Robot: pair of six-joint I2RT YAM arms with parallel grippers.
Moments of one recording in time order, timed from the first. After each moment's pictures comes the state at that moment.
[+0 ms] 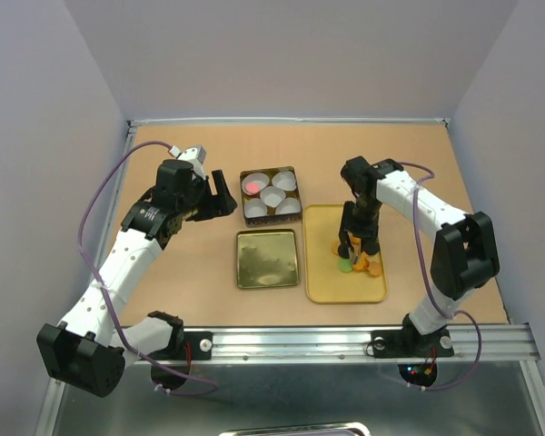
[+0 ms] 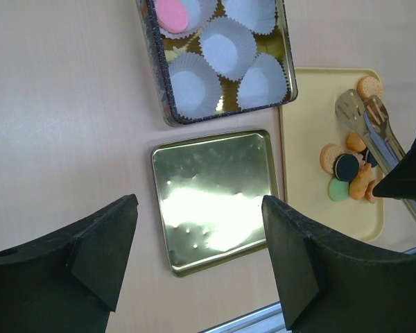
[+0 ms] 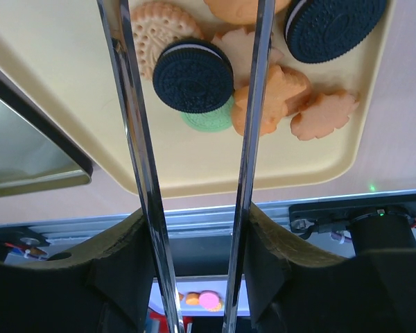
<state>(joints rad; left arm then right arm) -0.35 1.08 1.05 -0.64 0.10 -0.47 0.41 1.67 1.33 -1.24 -0.09 0.69</state>
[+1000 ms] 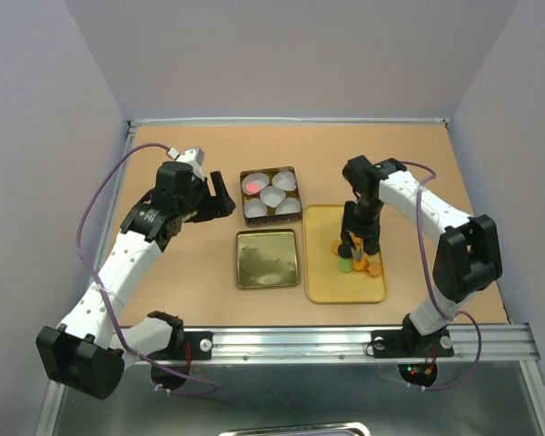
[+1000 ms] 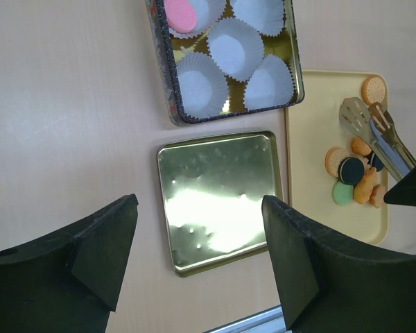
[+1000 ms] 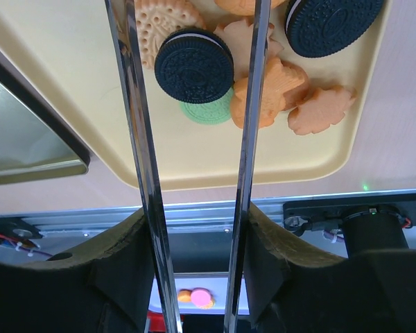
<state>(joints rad) -0.35 1.06 1.04 -0.64 0.08 -0.47 0.41 1.66 1.34 -1.25 -0.11 0.65</state>
